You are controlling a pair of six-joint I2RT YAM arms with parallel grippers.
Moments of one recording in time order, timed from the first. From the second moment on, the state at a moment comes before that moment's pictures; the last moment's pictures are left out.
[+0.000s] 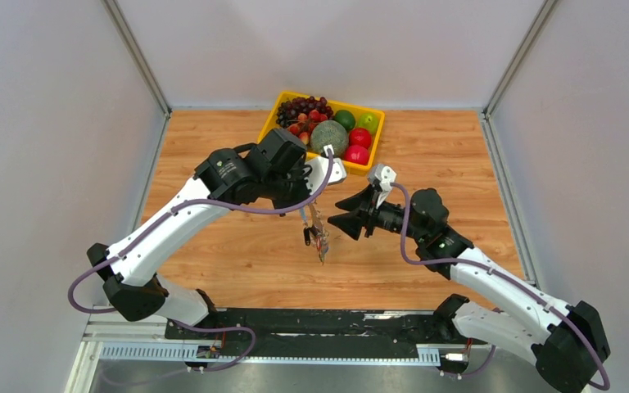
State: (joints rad) left arm -0.90 1.43 1.73 -1.19 0.04 0.38; right arm 0.69 0.96 0.61 0.30 -0.49 0.23
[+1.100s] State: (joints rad) left arm -1.00 1.38 1.70 -1.17 0.10 0.40; right arm 0.71 1.02 0.64 0.52 -0.68 0.09
